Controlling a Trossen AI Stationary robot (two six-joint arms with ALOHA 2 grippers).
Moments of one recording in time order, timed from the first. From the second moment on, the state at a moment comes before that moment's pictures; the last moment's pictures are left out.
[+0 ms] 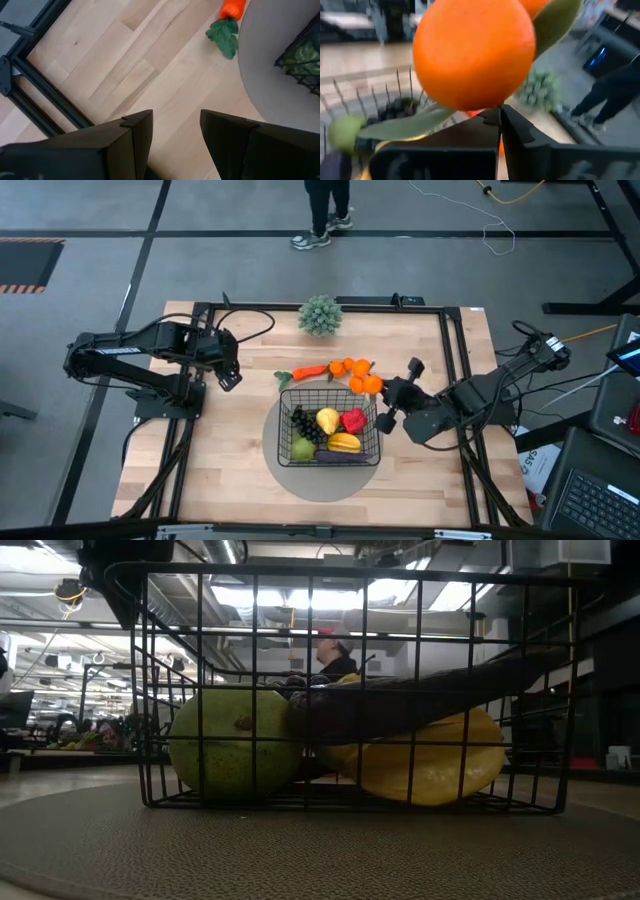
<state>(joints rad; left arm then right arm) 0.06 0.99 1.12 -1.30 -0.33 -0.62 0.53 1.32 1.22 -0.70 1.01 0.49</state>
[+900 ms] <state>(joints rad) -0.21 0.74 0.80 -0.44 -0.38 -0.27 0.55 1.24 1.22 -0.66 1.02 0.33</state>
